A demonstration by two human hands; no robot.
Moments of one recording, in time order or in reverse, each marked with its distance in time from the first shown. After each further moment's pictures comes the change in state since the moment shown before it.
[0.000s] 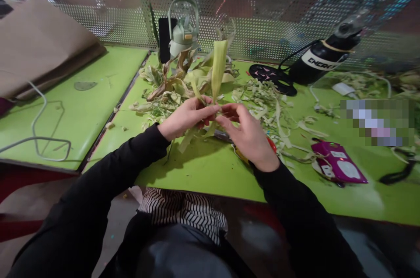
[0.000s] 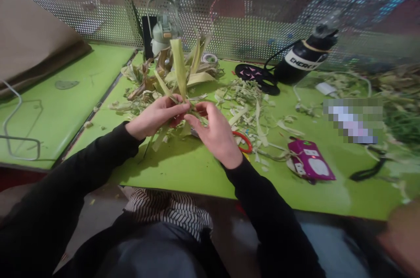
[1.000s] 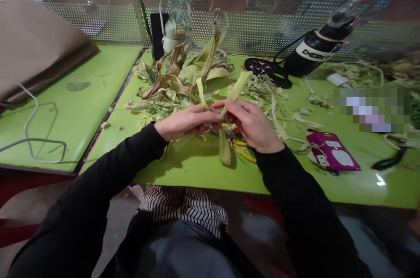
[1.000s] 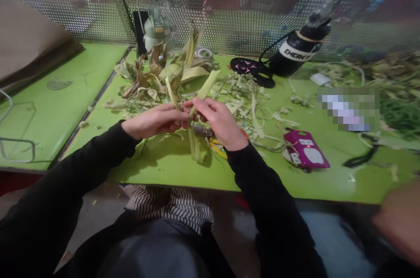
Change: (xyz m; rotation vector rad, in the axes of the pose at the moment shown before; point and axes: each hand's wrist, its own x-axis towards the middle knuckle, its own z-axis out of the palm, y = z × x) left_hand -0.006 -0.001 0.005 0.005 -0.265 -0.147; right_hand 0.009 0.001 -0.008 0.478 -0.060 0.184
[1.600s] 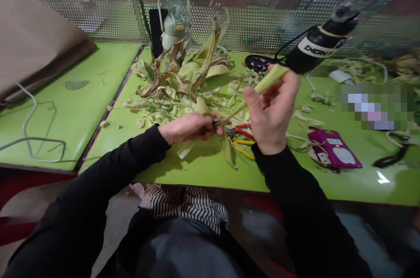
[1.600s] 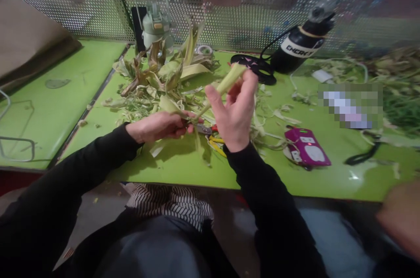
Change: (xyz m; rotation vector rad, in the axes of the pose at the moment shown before) left_hand 0.004 -0.010 0.010 -0.151 -0.008 -0.160; right_hand -0.003 -0.002 -0.009 -0.339 0.543 -0.332
